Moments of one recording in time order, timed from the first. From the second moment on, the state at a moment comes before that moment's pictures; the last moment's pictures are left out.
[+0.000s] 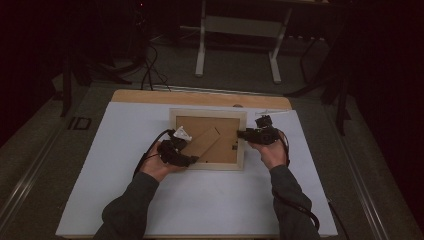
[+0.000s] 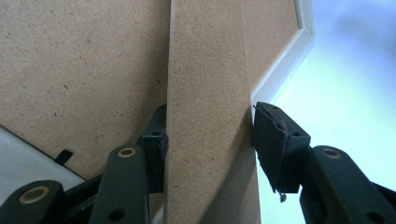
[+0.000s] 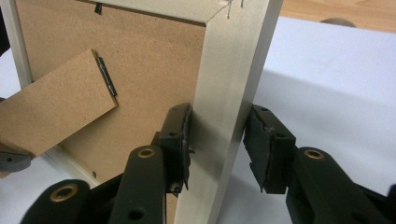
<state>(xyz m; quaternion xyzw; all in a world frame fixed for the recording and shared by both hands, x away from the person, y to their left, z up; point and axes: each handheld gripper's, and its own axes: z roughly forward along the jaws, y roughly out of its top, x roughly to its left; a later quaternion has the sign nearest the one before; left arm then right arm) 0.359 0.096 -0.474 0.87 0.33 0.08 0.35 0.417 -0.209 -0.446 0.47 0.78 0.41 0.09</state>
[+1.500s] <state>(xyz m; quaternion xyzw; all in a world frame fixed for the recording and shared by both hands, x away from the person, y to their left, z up) 0.369 0.092 -0.465 0.85 0.34 0.01 0.41 0.404 -0.214 -0.435 0.44 0.77 0.43 0.18</state>
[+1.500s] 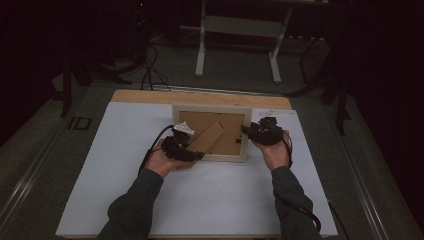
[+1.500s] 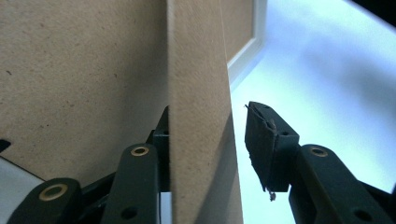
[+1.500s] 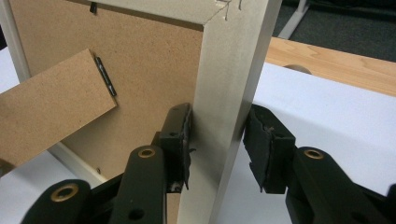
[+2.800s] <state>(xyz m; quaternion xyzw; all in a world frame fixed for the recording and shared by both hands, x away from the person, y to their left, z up) 0.359 0.087 -0.464 0.87 0.31 0.06 0.38 0.420 -0.220 -0.441 0.38 0.80 0.45 0.11</state>
